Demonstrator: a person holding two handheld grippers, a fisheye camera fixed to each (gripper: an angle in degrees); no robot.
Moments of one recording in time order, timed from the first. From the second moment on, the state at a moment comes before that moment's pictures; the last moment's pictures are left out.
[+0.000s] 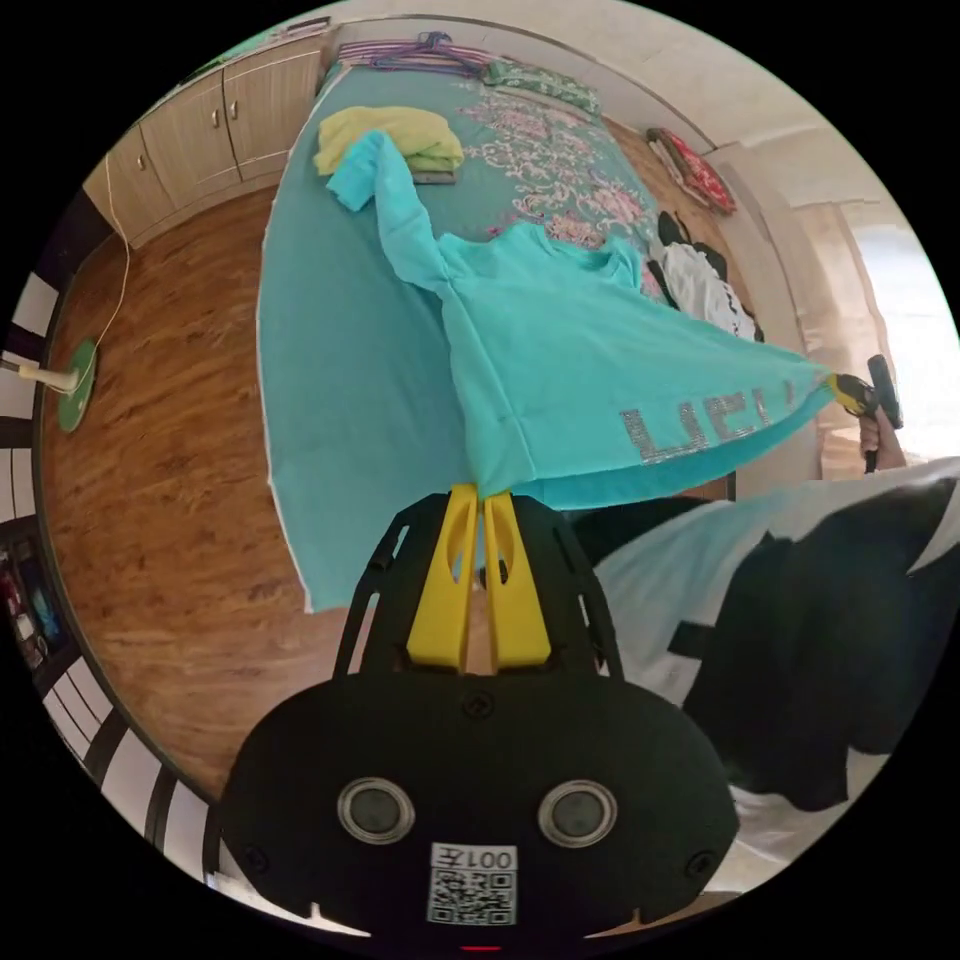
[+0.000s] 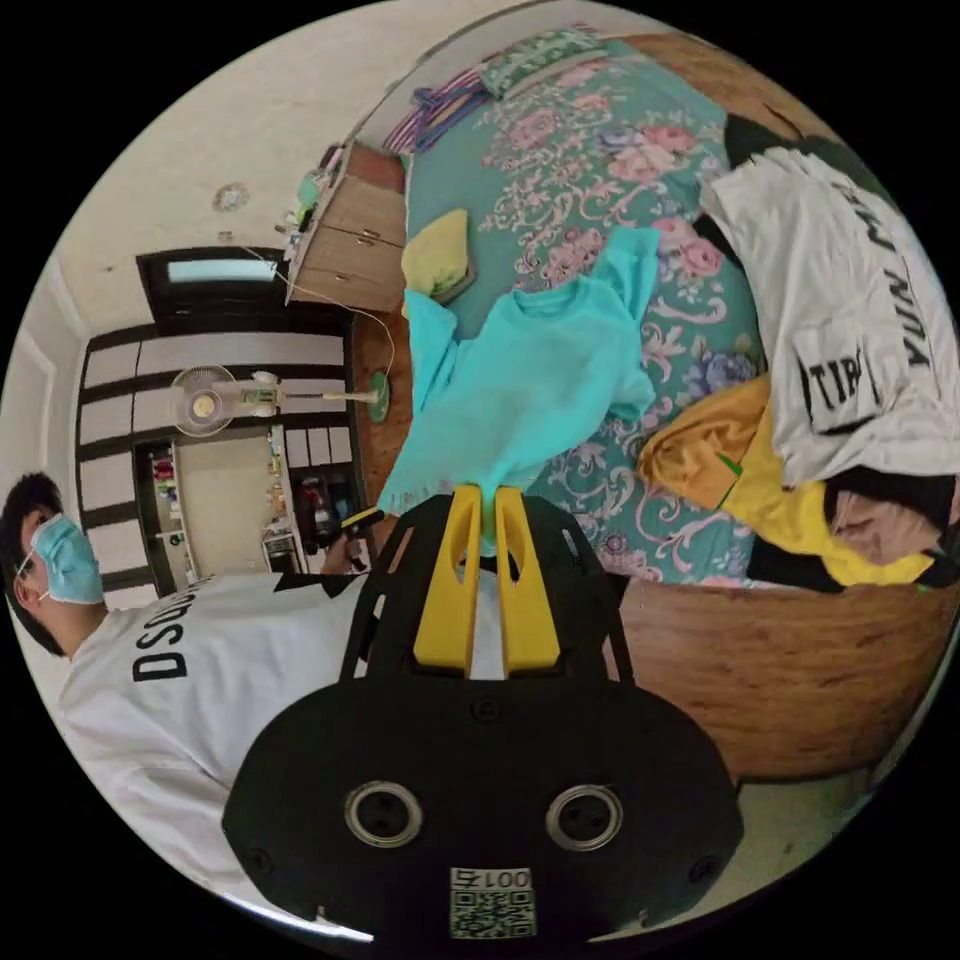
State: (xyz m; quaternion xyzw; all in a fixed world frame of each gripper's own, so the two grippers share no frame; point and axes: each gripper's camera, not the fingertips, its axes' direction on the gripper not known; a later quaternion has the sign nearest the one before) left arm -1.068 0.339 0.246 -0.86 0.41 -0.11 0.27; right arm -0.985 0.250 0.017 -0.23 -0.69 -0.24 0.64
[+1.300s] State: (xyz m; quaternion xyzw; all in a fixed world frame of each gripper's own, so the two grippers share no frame) left arm -0.954 0.390 0.218 -0.86 0.35 -0.01 0.38; right arm -1.056 0.561 -0.009 0.14 -0.34 -0.52 0.77
